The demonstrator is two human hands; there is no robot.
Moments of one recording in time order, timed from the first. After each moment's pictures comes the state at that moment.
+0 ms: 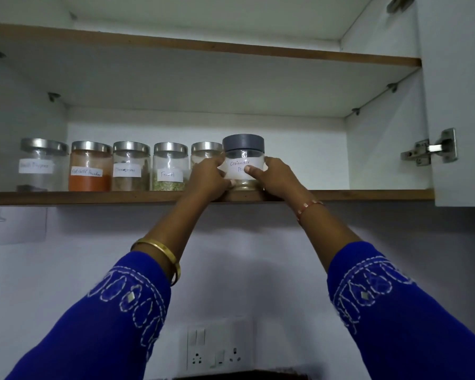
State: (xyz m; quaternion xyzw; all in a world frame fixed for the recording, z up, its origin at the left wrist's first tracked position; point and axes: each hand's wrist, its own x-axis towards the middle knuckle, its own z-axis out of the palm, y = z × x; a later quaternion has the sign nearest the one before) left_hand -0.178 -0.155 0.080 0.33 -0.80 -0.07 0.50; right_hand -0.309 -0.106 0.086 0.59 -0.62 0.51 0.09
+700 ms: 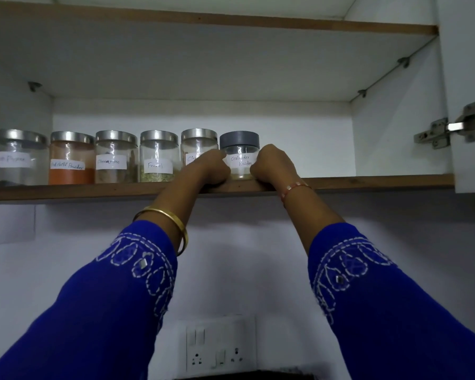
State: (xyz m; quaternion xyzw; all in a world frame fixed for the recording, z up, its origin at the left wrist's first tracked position) left_hand -0.207 -0.173 0.099 0.41 -0.84 -0.02 0.36; right_hand -0.321 -0.133 0.090 0.53 -0.70 0.45 0.15
